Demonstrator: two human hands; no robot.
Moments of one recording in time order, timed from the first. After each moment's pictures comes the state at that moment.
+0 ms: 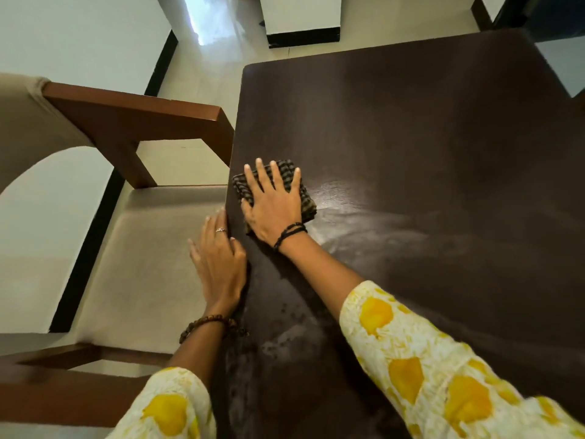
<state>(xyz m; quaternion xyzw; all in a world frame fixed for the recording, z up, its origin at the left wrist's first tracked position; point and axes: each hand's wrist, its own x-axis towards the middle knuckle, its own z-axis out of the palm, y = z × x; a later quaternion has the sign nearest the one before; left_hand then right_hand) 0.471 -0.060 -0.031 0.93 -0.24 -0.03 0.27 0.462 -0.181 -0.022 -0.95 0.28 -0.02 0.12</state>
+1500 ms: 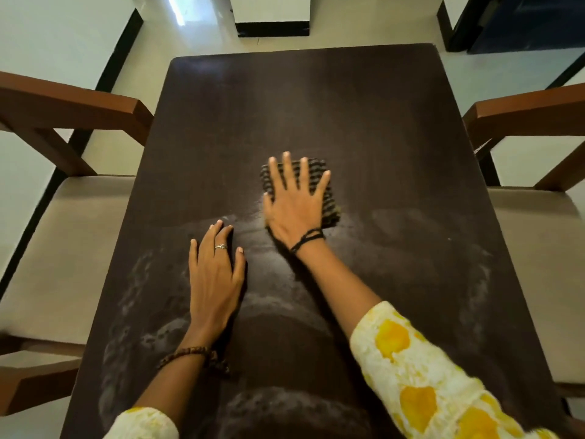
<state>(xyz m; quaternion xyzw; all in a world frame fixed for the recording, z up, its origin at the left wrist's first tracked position) 0.328 -0.136 -0.028 0.91 -0.35 -0.03 0.22 0.303 -0.296 -0.017 -0.93 0.35 -0.02 0.09</state>
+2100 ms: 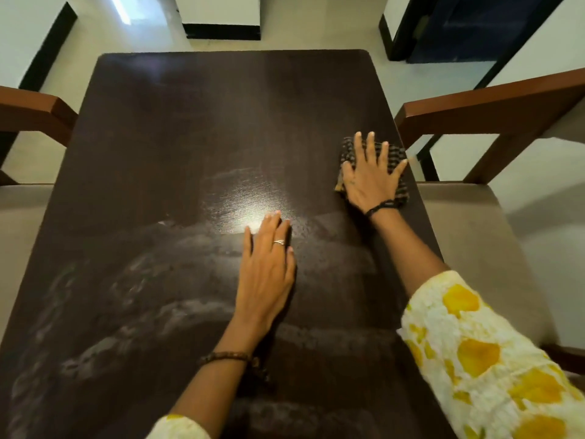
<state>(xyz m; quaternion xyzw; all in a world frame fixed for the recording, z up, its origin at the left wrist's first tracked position) 0.227 -0.227 -0.024 0.83 -0.51 -0.06 0.22 0.170 -0.448 -0.015 -0.85 0.51 -0.01 0.10</state>
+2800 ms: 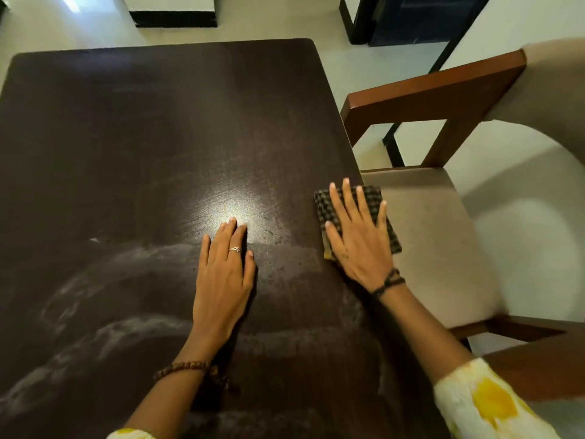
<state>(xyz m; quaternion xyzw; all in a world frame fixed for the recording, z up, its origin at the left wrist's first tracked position) 0.210 -0.243 -0.032 0.84 -0.50 -0.07 0.21 0.055 -0.398 -0.012 -0.89 0.45 0.02 0.06</state>
